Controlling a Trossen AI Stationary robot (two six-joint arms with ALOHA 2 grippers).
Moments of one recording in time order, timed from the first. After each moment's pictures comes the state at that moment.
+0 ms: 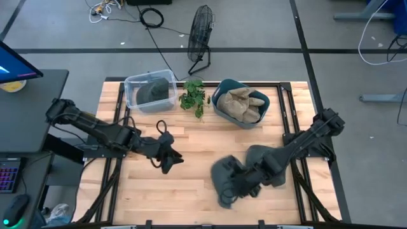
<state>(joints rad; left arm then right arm) -0.37 1.18 0.87 -0.26 -0.20 -0.91 0.59 1.66 1.36 -0.80 0.26 -0.36</state>
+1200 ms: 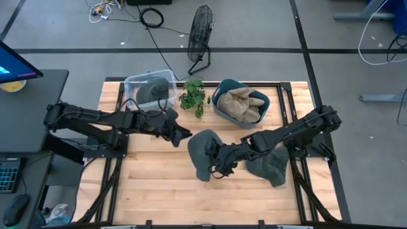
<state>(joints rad) -0.06 1.18 0.87 -0.13 -0.10 -0.83 0.35 1.66 1.38 -0.52 0.38 -1.09</state>
